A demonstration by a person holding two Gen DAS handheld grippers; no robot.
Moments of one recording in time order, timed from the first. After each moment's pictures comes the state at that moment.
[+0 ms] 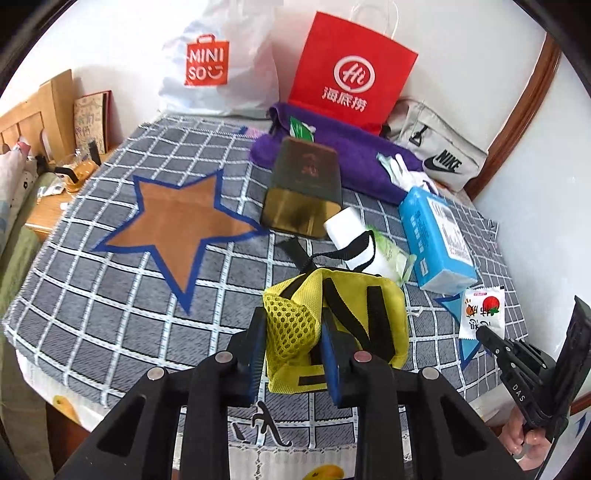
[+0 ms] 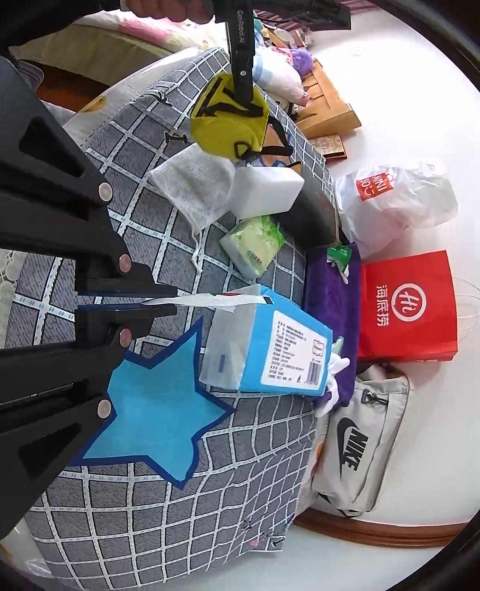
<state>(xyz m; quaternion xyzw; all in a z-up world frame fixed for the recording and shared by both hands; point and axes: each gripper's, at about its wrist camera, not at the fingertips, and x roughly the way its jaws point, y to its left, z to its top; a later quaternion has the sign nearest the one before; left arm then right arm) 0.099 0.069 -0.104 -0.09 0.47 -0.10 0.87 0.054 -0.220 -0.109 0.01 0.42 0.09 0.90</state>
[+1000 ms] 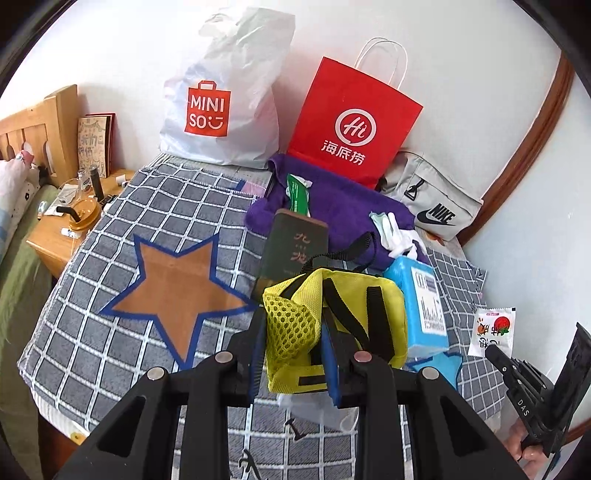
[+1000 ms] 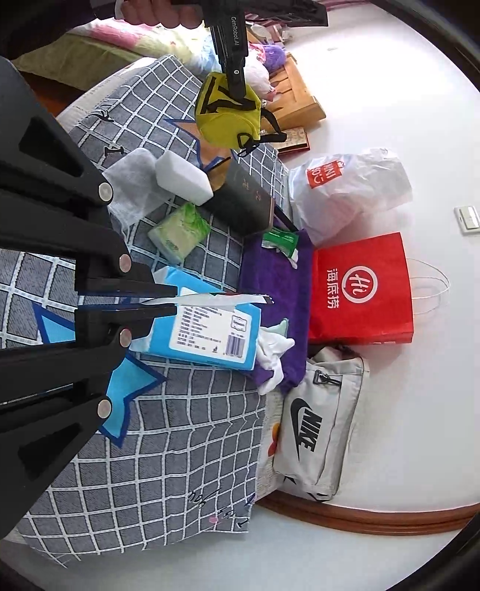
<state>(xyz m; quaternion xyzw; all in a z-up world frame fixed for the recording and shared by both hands) 0.147 0.071 -0.044 -0.13 0.44 -0.10 0.88 0.087 -0.243 -0.037 0.03 0.38 0.07 0.92</state>
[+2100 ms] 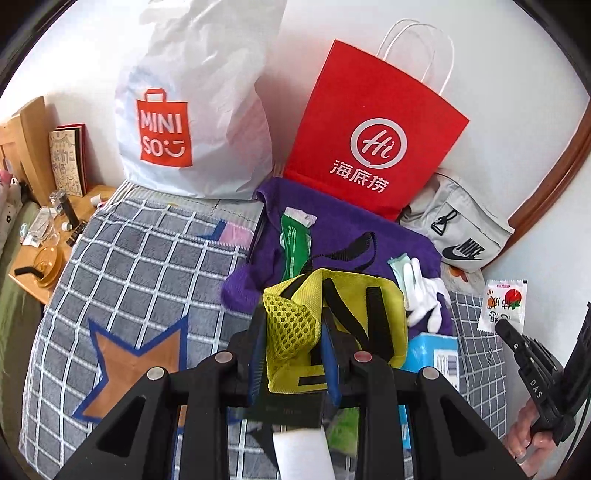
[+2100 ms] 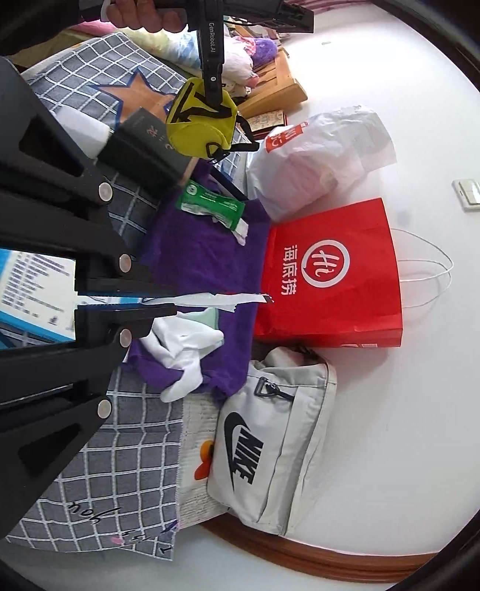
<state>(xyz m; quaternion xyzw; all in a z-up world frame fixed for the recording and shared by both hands) 0.298 0.039 -0.049 -0.12 0.47 -0.08 0.87 0.255 -0.261 -0.027 0.02 0.37 0.08 0.92</state>
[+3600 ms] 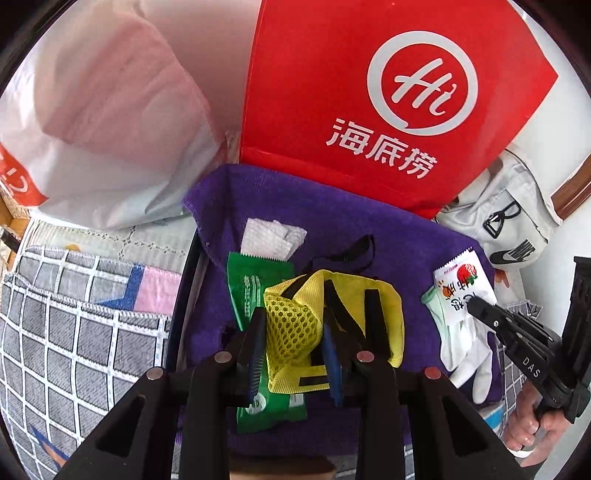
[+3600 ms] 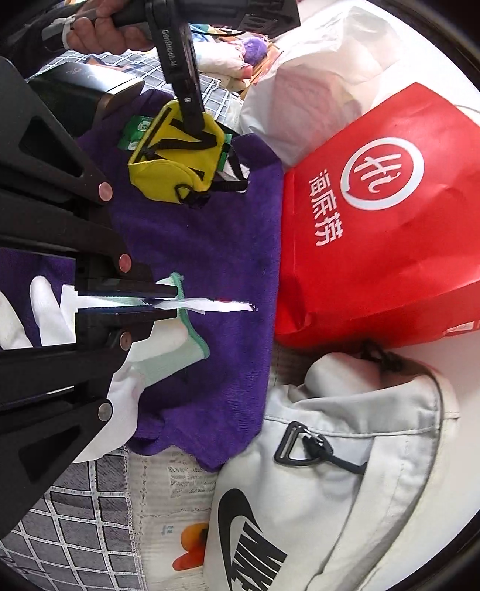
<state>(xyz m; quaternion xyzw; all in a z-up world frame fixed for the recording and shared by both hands) 0.440 -0.028 -0.133 -0.08 0.54 -0.10 0.83 0.432 -0.272 -0.124 0.08 0.49 0.12 0.86</state>
